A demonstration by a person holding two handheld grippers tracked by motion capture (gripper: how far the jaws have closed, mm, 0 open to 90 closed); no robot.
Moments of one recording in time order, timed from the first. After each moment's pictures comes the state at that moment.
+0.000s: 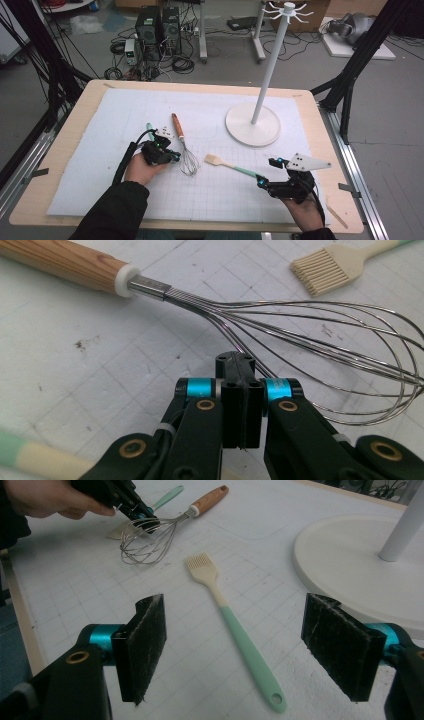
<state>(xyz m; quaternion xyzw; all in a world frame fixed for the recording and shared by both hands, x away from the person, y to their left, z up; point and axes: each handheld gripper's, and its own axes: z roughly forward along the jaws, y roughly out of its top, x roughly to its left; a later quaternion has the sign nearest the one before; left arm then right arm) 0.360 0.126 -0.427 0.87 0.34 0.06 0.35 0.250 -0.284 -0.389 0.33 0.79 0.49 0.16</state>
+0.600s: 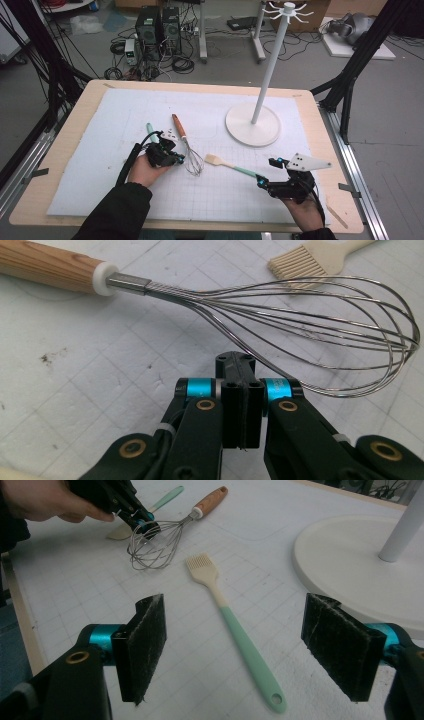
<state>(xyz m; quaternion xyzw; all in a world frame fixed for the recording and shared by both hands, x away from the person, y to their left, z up) 0.356 0.113 -0.427 0.88 0.32 0.05 0.35 0.250 -0.284 -0.389 0.33 0.79 0.49 0.16</state>
